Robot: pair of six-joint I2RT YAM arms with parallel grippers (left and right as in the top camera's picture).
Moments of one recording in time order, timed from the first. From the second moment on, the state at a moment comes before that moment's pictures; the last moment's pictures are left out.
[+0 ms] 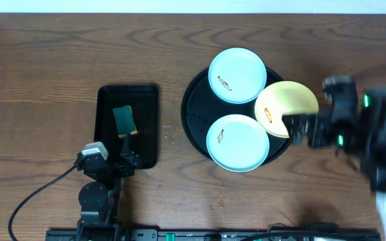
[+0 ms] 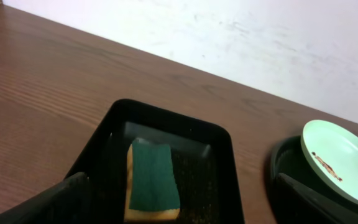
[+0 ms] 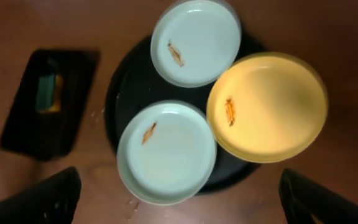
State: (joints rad) left arm -0.05 0.08 0.02 -0.12 -0.08 -0.33; right arm 0.06 1.11 1.37 -1.17 -0.33 0.09
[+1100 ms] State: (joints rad) left arm -0.05 0.08 0.02 -0.12 -0.09 -0.33; right arm 0.32 1.39 0.82 -0.75 -0.07 0.59
